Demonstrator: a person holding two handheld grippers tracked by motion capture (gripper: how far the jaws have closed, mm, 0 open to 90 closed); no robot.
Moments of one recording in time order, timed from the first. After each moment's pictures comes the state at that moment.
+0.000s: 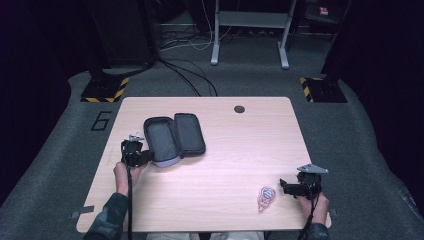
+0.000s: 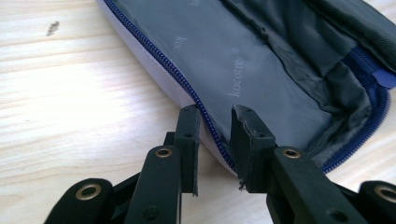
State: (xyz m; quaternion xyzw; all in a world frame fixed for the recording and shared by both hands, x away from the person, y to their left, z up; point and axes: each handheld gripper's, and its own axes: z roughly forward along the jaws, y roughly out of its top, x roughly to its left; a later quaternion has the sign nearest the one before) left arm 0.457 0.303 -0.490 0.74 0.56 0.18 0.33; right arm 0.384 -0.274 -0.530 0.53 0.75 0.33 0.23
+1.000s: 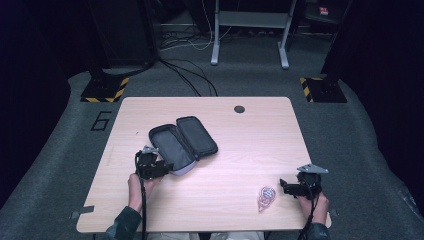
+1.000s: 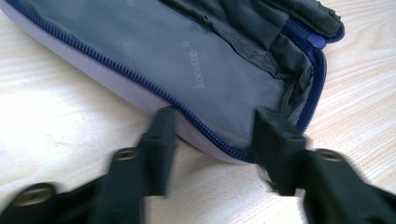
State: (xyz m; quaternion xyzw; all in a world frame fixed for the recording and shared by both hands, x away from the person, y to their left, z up) left arm 0.419 0.255 -0.490 0.75 0.54 0.13 0.37; right arm 0.384 -0.274 -0.530 0.53 0.75 0.33 0.23
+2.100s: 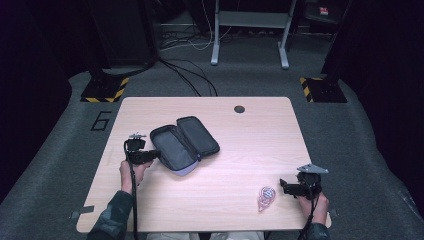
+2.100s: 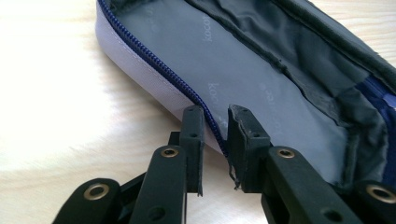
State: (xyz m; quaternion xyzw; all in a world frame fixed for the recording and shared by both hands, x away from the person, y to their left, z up) left arm 0.464 0.296 -0.491 0.71 0.59 0.08 0.38; right arm 0.384 -0.274 -0.530 0.53 0.75 0.33 0.23
